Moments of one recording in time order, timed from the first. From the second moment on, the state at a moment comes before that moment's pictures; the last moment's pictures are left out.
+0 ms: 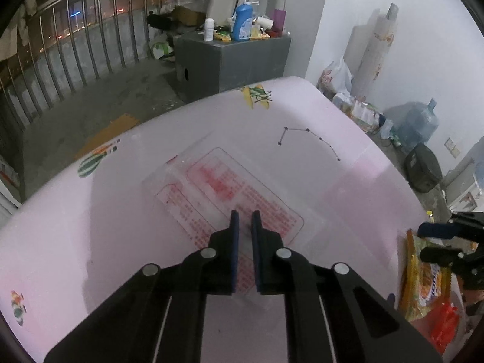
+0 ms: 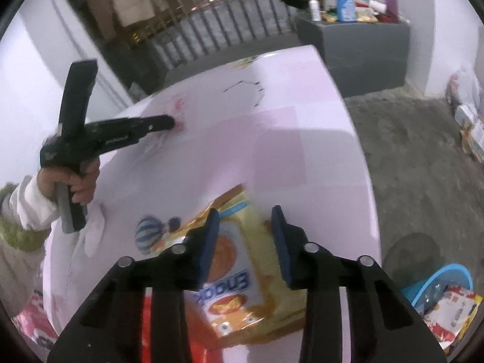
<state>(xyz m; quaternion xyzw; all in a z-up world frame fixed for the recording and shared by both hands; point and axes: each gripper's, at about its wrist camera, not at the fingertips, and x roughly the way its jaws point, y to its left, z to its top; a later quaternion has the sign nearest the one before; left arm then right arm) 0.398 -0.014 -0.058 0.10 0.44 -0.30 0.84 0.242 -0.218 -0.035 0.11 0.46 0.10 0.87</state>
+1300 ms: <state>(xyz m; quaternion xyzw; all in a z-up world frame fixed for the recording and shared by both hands) 0.149 0.043 -0.042 -0.08 0.46 -0.30 0.83 0.129 -0.192 -0.031 0.17 0.44 0.12 0.87</state>
